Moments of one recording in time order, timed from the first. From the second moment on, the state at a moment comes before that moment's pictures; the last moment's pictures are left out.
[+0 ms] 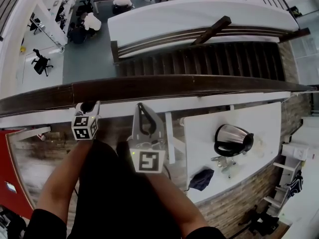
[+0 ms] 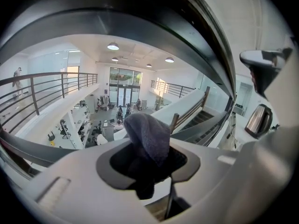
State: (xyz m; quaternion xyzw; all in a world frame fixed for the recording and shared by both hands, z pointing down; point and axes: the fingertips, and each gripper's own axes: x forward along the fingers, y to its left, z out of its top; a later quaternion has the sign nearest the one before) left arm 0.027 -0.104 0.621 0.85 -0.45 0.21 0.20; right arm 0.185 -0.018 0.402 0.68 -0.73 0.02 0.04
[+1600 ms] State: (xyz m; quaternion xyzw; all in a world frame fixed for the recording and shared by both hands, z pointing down) left arm -0.080 -0.087 0.623 0.79 -0.51 0.20 0.26; right arm 0.123 -0.029 0.420 0.64 -0.77 0.04 0.04
